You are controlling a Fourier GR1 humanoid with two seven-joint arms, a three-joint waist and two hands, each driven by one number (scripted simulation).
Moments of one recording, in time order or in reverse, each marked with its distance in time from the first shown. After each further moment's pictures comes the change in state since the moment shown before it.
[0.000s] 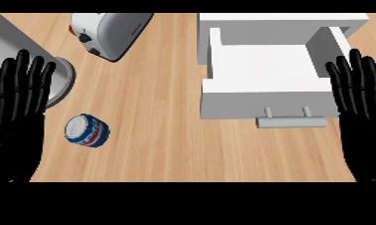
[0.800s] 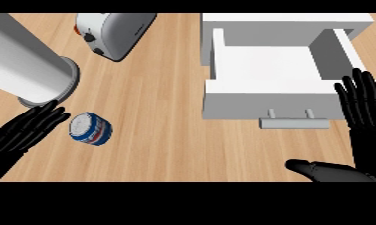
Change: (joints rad) left arm 0.165 0.410 0.101 0.075 0.565 -0.632 0.089; right arm 0.116 -0.016 -0.073 0.016 -0.017 -0.018 0.142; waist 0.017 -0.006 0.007
